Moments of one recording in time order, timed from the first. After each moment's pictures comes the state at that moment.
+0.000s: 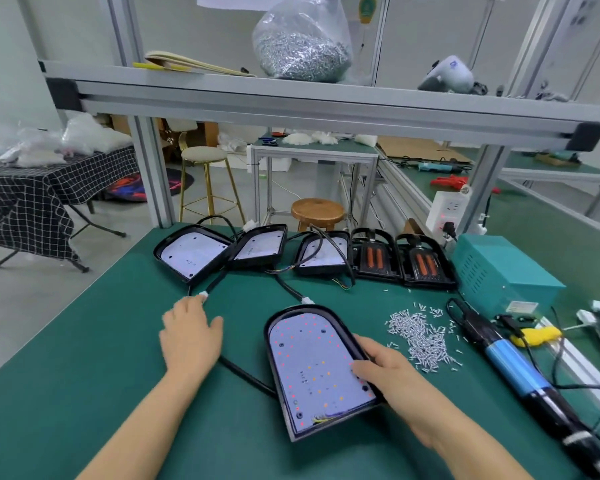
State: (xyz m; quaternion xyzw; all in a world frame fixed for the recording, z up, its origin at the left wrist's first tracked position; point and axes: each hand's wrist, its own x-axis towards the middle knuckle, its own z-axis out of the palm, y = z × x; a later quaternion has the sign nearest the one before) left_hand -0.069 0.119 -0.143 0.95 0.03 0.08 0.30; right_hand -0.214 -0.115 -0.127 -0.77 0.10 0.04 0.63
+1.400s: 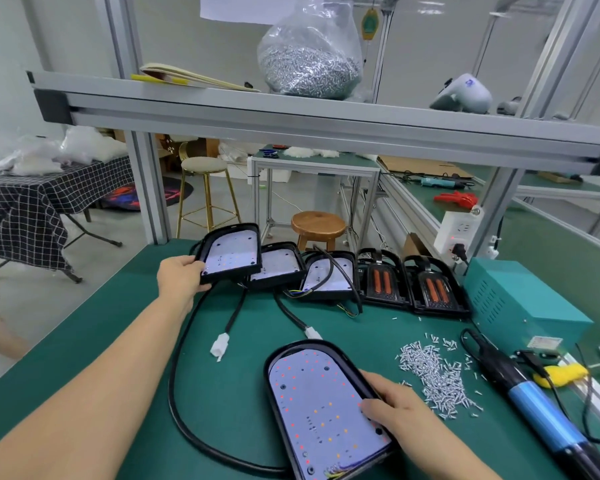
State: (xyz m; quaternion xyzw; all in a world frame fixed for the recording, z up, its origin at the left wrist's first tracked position) left_hand 0.090 0.116 -0.115 0.71 0.09 0.07 0.69; right_hand -0.193 -0.129 -0.133 -0.81 0.07 0.05 0.58
